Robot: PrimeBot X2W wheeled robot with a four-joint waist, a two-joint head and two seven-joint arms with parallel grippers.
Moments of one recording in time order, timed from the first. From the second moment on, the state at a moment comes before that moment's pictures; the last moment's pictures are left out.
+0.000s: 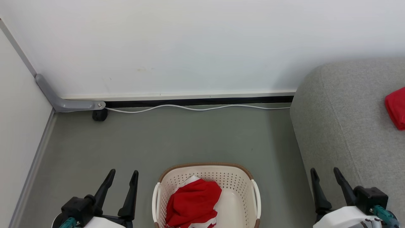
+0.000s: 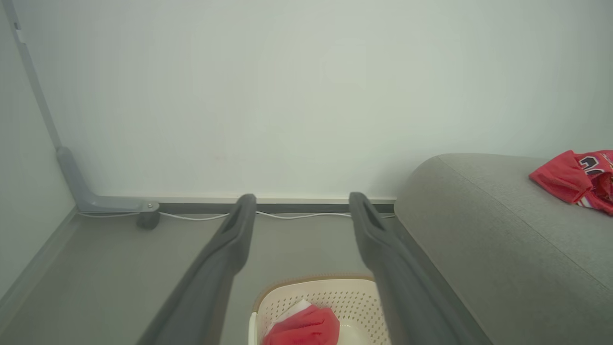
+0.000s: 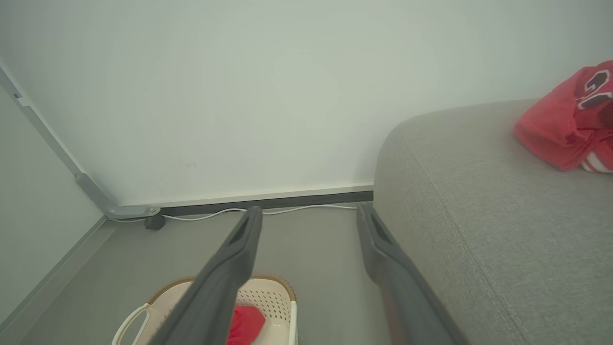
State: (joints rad) left arm 0.02 0.14 -0.15 0.25 -0.36 -0.13 -0.26; right arm -0.06 -0.05 0.04 0.39 0.22 0.13 -0.25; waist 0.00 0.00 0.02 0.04
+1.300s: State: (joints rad) left arm -0.19 0.14 -0.36 0.38 -0.44 -0.13 -0.26; right arm -0.27 -0.04 0.10 0.28 0.22 0.13 -0.25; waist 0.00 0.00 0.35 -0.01
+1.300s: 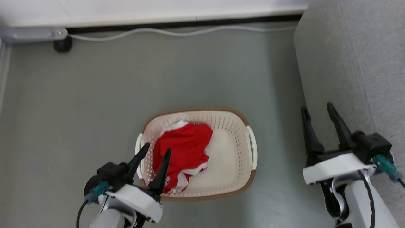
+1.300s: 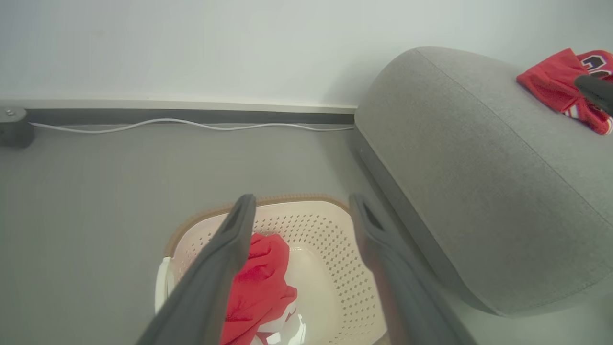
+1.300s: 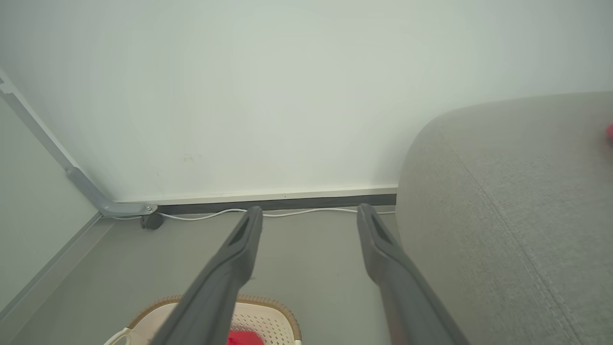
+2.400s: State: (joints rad) left arm -1.09 0.22 -1.02 1.28 -0.31 -0.11 -0.09; right arm -0.56 -0.06 0.27 0.06 0.34 0.13 -0.25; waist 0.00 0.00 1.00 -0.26
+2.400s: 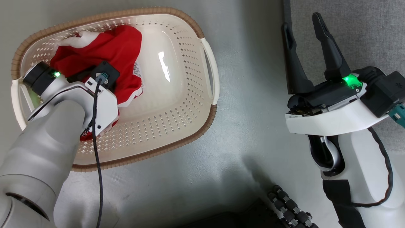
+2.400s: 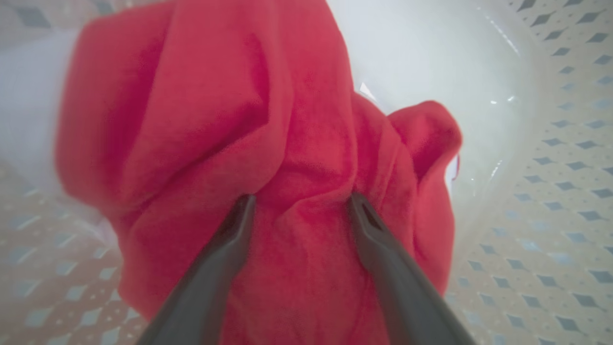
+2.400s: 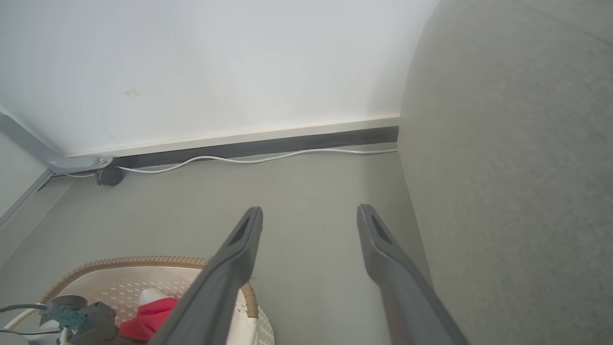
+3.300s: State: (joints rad) left arm -0.97 0.15 -0.97 1.24 -0.44 -0.13 -0.25; right arm -0.56 -0.05 0.25 0.12 0.34 0.13 -0.25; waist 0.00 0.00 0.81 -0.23
